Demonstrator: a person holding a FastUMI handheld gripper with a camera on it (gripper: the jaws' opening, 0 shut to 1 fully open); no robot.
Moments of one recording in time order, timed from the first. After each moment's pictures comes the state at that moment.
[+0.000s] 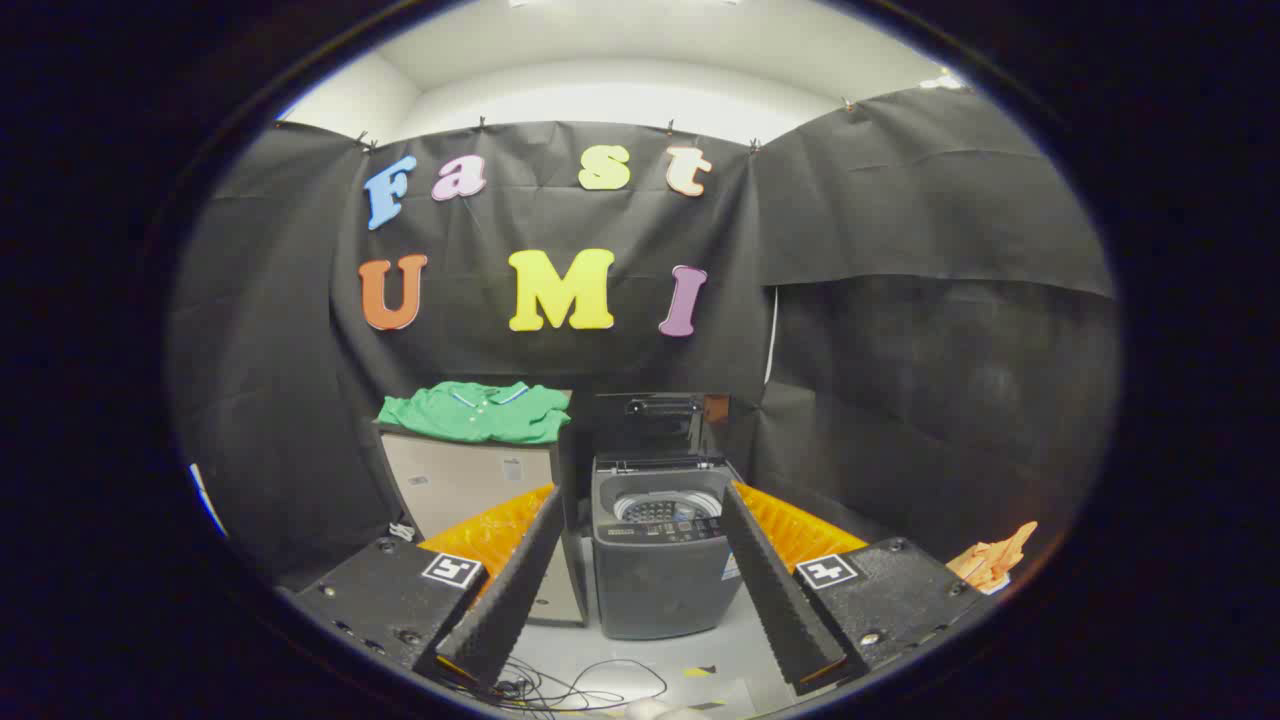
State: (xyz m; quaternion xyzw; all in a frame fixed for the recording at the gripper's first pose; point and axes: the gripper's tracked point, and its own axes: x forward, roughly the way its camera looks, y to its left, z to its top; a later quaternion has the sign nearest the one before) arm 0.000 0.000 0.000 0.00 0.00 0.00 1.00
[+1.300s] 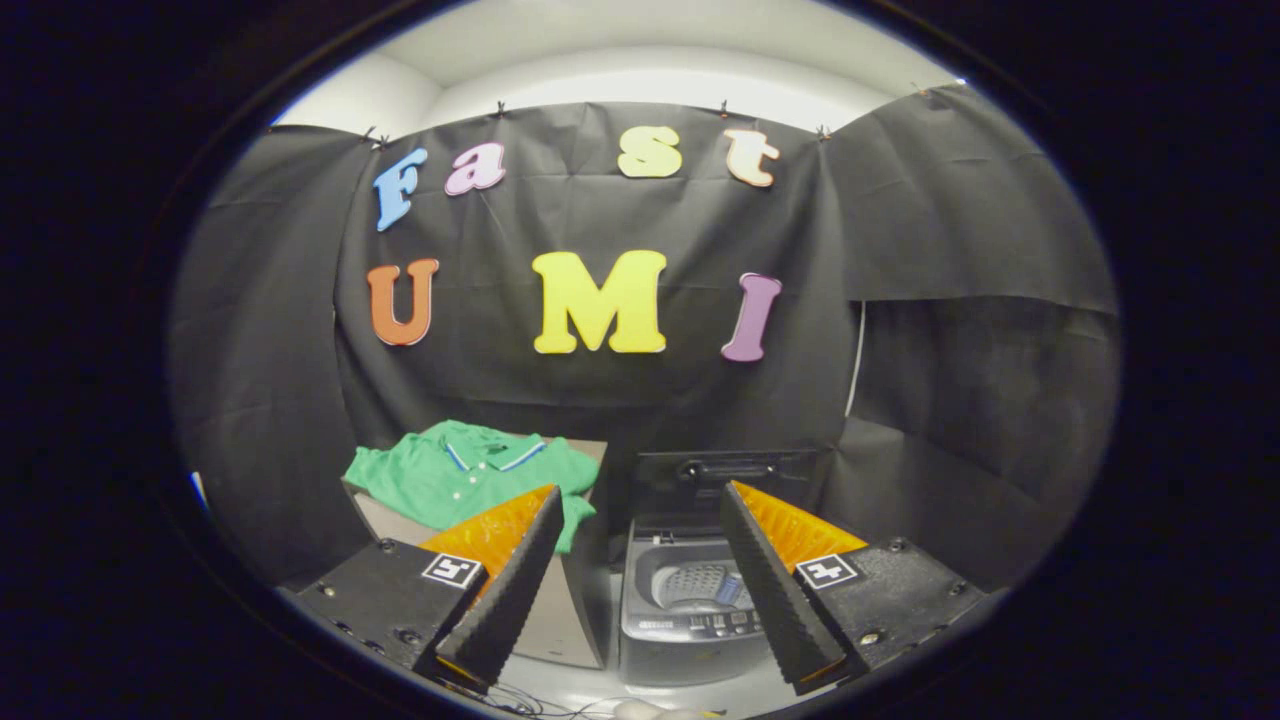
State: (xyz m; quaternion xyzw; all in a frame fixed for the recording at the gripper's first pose) arm 0.251 0.073 0.102 -0.02 -0.01 0.09 1.00
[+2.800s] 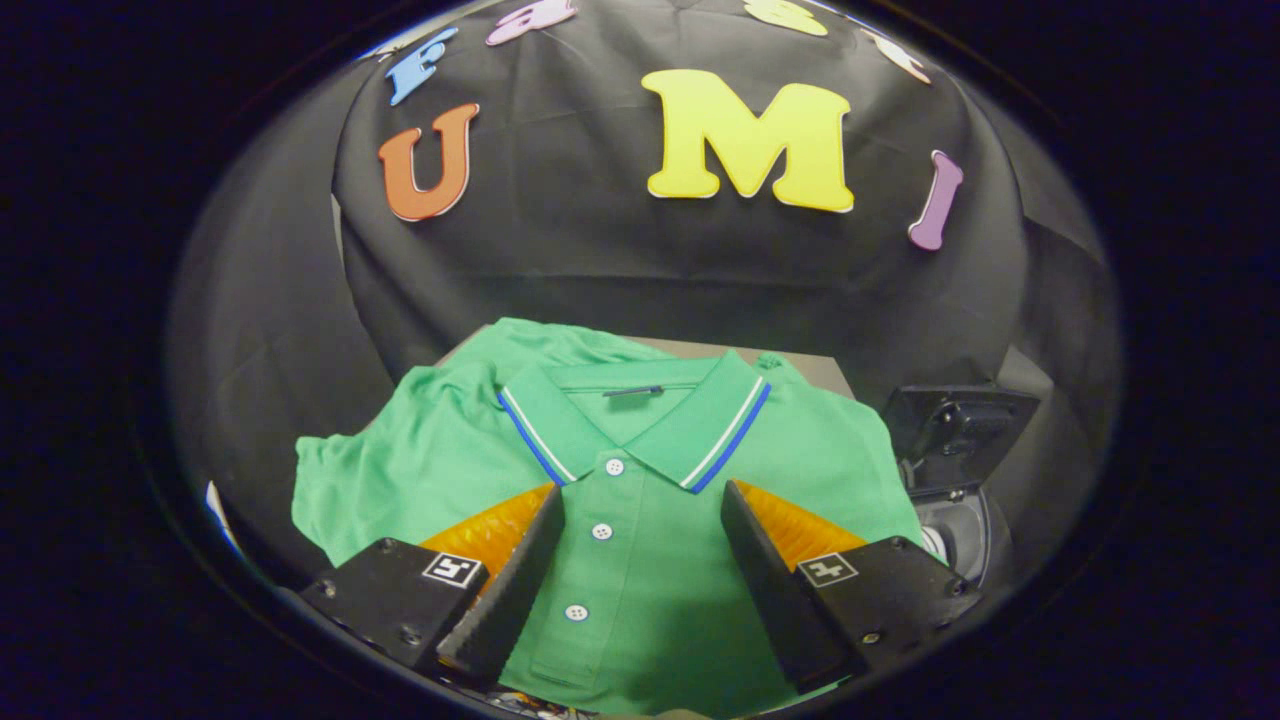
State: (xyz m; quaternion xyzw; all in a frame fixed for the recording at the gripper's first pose) arm 0.460 0.325 -0.015 -0.07 0.20 0.14 0.97
